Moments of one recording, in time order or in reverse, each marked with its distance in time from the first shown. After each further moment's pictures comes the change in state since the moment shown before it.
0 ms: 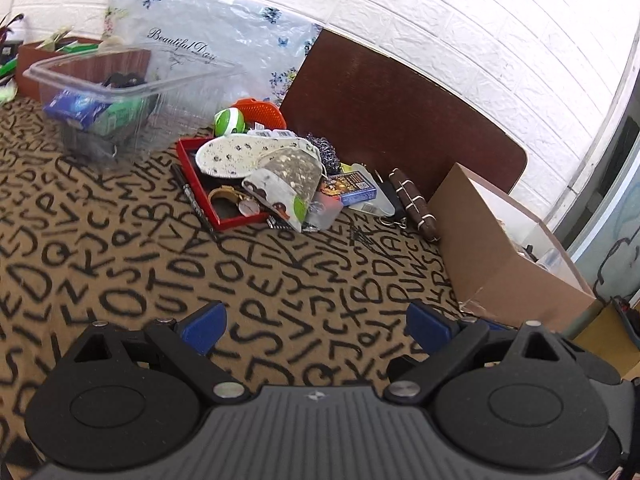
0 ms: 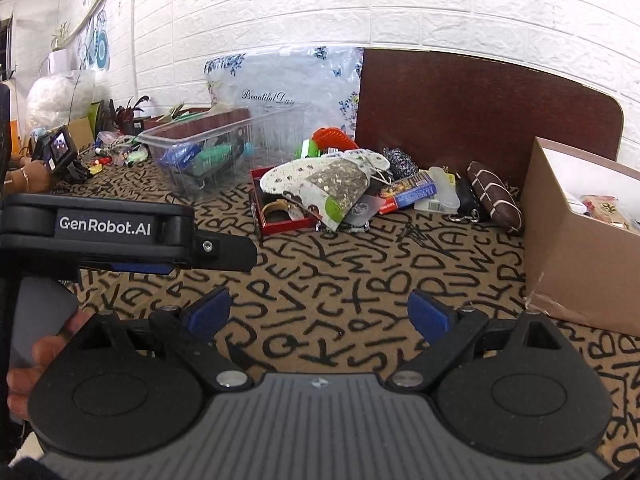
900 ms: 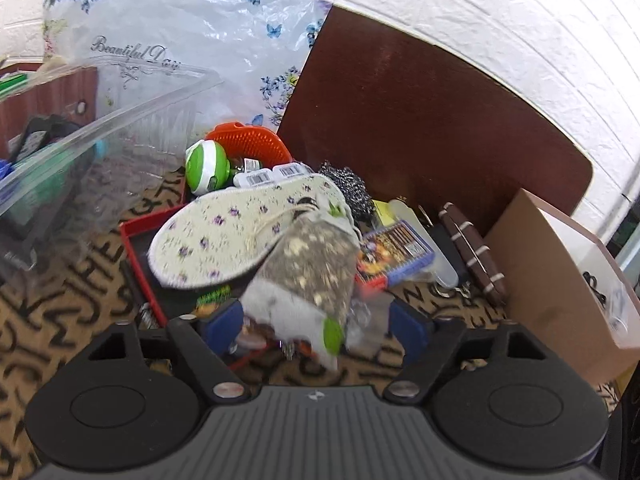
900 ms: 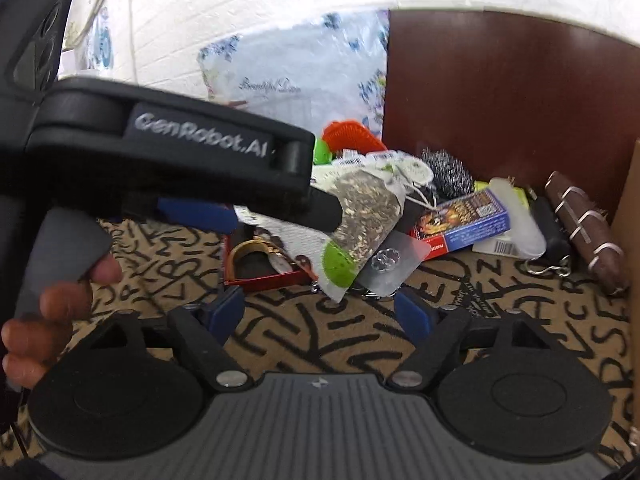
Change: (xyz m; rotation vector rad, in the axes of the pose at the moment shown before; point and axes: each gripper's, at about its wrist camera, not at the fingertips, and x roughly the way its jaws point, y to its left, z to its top) left arm 0.149 0.021 0.105 0.072 0.046 0.026; right arm 0.174 -0.033 0.045 0.019 0.037 0.101
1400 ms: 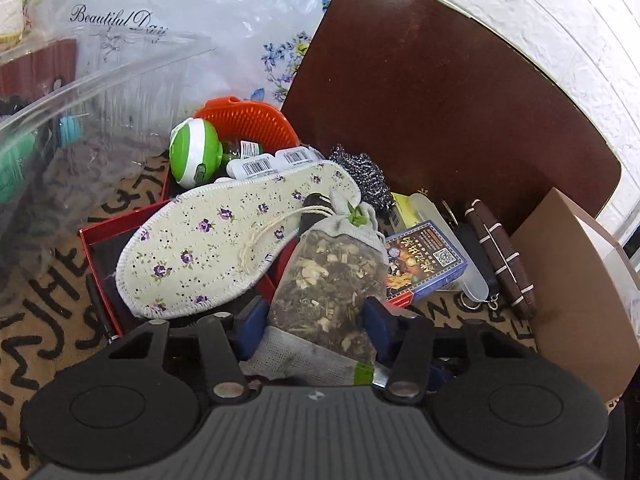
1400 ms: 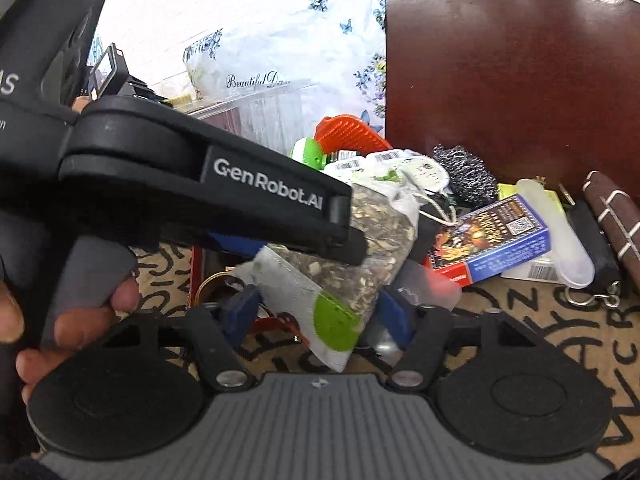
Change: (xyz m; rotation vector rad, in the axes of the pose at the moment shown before) left arm 0.046 0.009 0.012 -0.013 0.061 0.002; right arm 0.050 -0.013 0.016 0.015 -0.007 0.031
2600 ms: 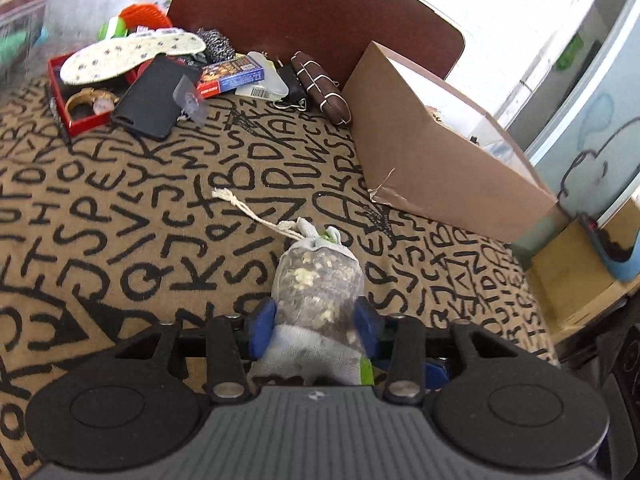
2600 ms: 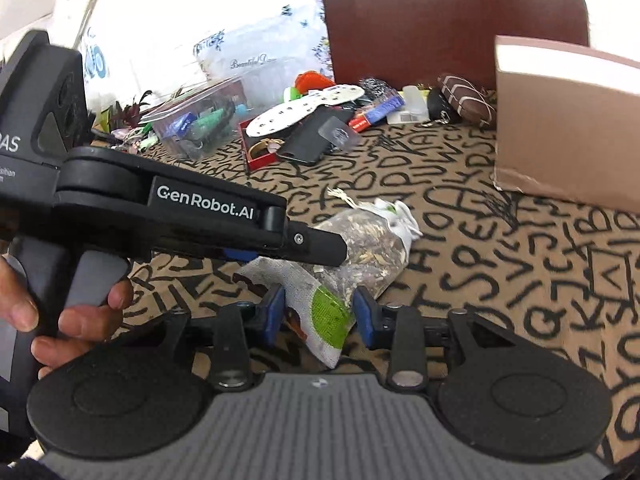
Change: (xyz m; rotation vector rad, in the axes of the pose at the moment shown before) left arm -0.127 -0.134 -0.174 0.038 0.149 -0.162; right arm -0.262 0.007 -0.142 0.154 0.087 -0.025
